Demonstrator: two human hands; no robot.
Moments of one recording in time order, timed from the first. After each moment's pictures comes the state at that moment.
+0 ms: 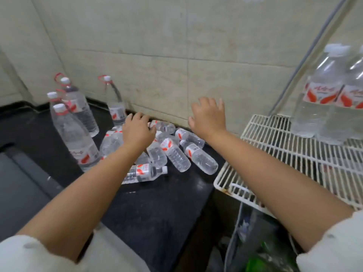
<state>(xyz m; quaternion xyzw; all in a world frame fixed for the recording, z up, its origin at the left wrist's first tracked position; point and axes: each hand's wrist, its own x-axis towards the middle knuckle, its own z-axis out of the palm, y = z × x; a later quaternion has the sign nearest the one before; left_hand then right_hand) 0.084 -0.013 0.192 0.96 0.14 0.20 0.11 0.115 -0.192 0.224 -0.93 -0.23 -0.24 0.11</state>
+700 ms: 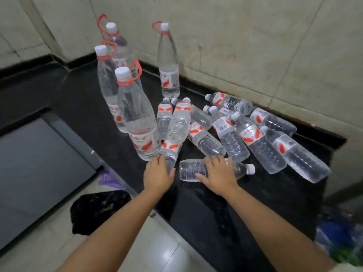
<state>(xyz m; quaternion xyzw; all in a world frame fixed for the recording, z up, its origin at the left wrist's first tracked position) 0.056 0.222 0.008 0.94 0.26 -0.03 0.20 0.126 0.055 -0.006 -0.95 -0.29 0.07 0.01</state>
